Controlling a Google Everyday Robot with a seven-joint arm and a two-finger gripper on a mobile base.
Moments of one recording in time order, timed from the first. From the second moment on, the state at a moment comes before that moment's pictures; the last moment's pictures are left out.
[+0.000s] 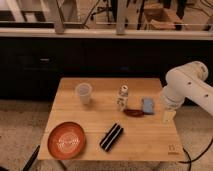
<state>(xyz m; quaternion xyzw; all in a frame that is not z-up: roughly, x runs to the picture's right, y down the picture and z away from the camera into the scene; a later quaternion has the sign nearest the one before) 0.286 0.110 0.683 -0.28 0.02 0.02 0.96</state>
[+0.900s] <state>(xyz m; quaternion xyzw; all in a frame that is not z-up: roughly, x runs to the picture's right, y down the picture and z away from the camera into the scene) 0.230 0.102 0.705 -0.27 0.02 -0.02 0.96</state>
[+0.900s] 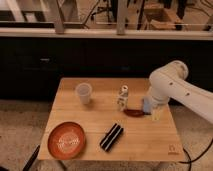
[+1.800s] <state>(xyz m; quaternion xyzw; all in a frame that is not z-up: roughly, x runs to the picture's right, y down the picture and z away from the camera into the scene) 0.197 0.099 0.742 -0.27 0.00 -0.06 0.96</state>
